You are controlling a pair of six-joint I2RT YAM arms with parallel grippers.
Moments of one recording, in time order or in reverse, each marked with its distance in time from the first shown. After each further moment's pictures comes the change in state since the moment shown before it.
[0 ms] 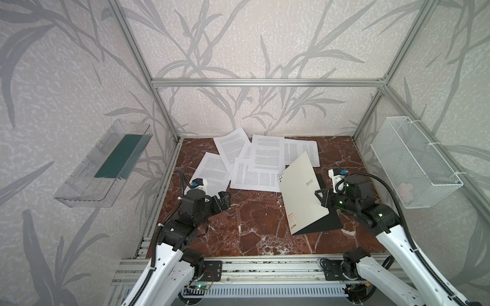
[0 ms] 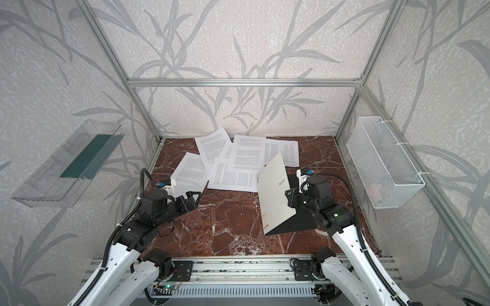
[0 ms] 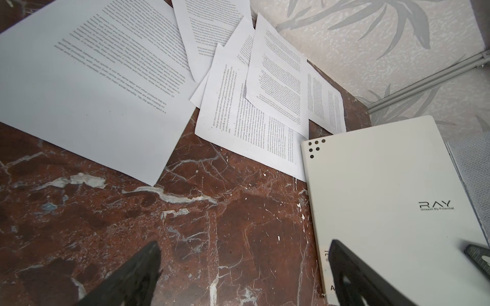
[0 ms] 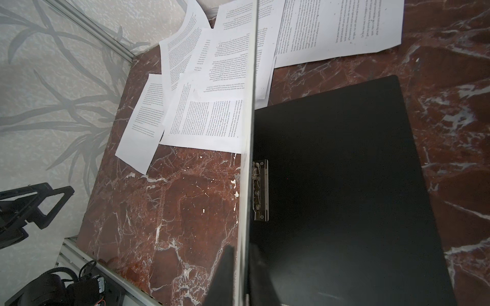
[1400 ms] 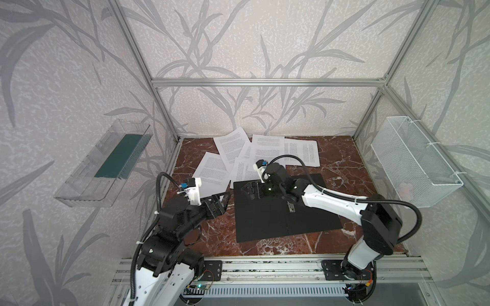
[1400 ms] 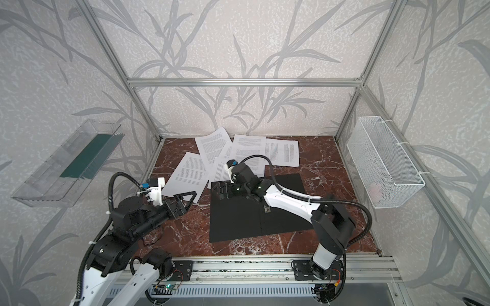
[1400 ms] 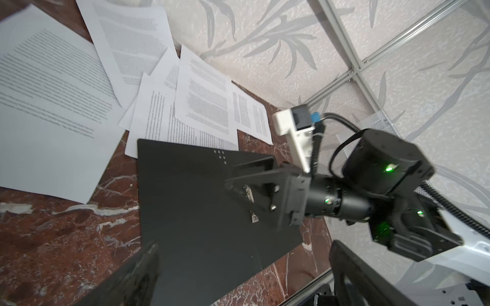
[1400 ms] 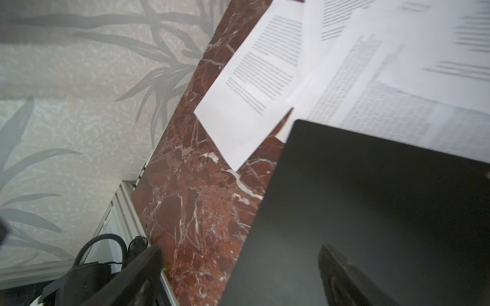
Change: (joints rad) left arm -0.002 -0.154 0.106 -0.066 0.227 -0.041; right arm 0.455 0.809 0.309 0.573 -0.012 0.104
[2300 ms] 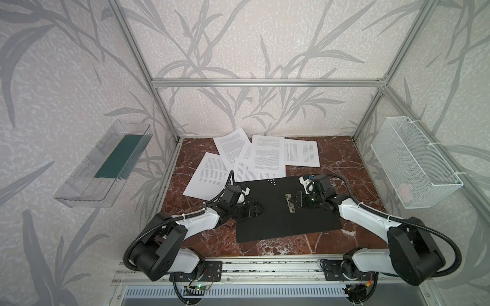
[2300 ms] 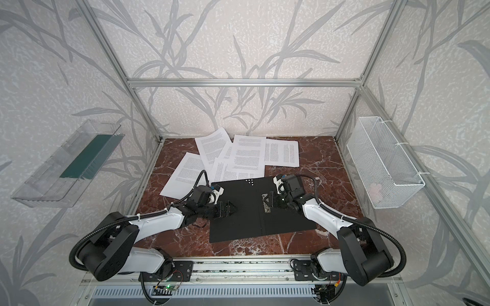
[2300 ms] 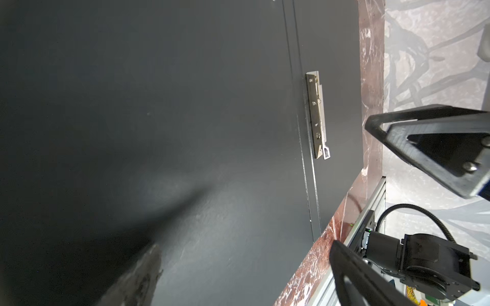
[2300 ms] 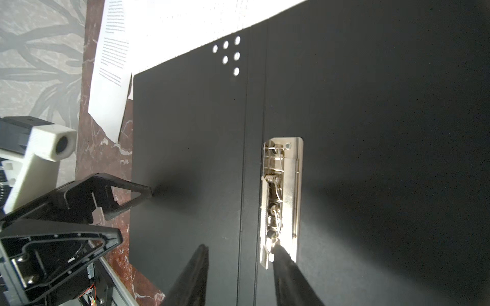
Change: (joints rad) left arm -0.240 0.953 -0.190 0.710 0.135 0.024; right arm -0.389 -0.251 -0.480 -0.070 -0.167 -0.060
